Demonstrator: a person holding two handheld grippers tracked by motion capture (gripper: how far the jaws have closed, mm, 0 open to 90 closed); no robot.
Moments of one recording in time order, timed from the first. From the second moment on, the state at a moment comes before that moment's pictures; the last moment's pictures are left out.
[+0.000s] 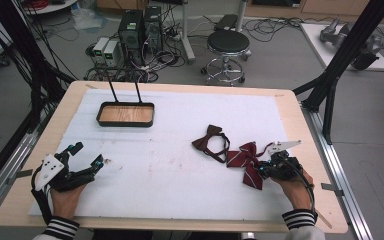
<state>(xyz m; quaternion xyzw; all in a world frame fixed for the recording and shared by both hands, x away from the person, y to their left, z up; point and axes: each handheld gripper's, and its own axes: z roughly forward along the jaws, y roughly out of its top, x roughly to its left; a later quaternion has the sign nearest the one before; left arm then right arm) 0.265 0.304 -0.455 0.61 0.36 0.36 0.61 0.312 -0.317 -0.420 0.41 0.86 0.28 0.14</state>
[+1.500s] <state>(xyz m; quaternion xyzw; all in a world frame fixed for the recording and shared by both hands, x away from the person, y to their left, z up) 0.267 0.305 -0.454 0.61 0.37 0.35 0.61 0.310 -0.256 -0.371 0.31 0.74 0.58 0.16</state>
